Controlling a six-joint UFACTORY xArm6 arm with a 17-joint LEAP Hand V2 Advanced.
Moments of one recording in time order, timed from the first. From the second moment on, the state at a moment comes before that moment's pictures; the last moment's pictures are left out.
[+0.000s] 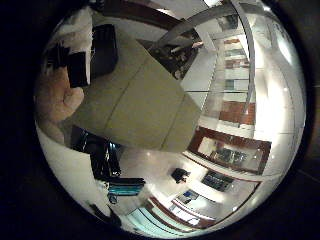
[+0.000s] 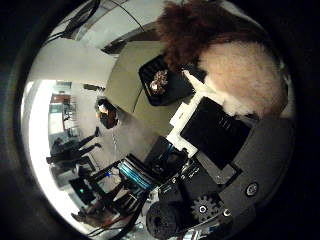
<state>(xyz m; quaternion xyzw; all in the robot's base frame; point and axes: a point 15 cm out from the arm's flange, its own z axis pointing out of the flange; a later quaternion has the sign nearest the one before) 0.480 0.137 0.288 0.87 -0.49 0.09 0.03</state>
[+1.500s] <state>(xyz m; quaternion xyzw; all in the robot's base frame) 0.544 0.301 0.188 0.89 -0.45 0.05 -0.03</state>
